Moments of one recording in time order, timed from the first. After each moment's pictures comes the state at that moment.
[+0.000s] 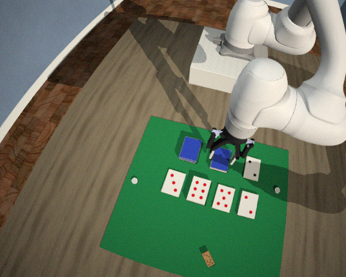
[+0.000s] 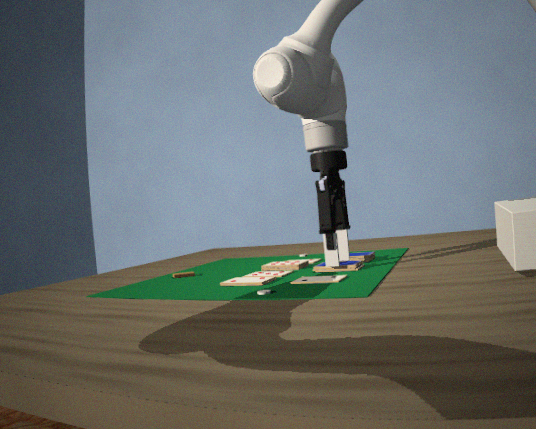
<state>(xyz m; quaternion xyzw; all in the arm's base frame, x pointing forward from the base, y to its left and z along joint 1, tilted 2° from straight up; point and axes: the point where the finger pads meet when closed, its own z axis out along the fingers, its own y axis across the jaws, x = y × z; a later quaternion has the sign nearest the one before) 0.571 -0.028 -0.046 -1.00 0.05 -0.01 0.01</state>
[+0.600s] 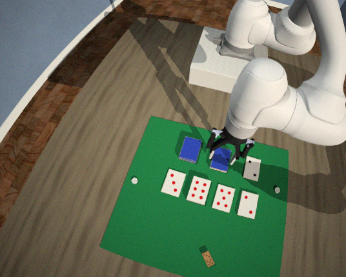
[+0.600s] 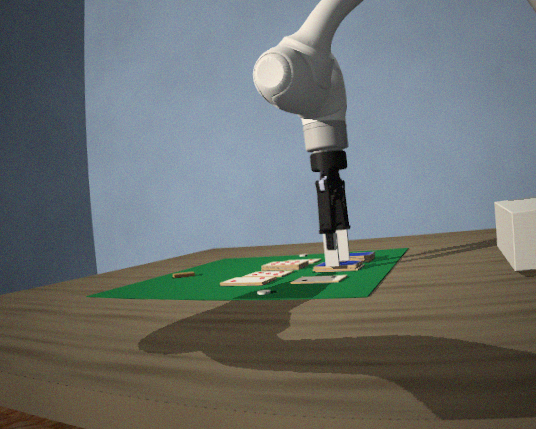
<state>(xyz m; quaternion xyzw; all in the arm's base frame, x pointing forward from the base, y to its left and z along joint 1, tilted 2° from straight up) 0.571 -0.028 -0.046 -1.00 0.05 -0.01 0.01</state>
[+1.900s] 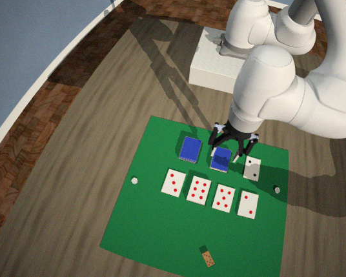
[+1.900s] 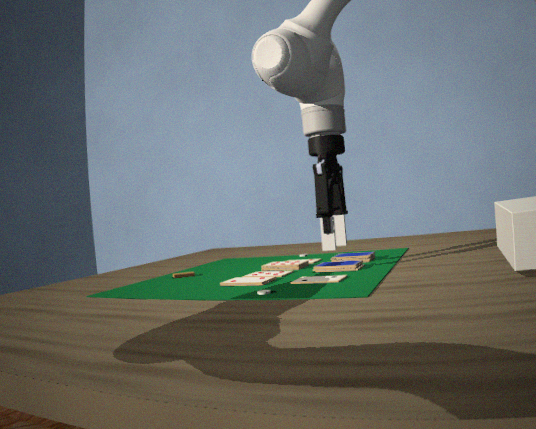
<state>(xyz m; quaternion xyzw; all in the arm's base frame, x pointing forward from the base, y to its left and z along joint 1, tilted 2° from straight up) 0.573 -0.027 -0.013 -1.00 0.05 -0.02 0.01</state>
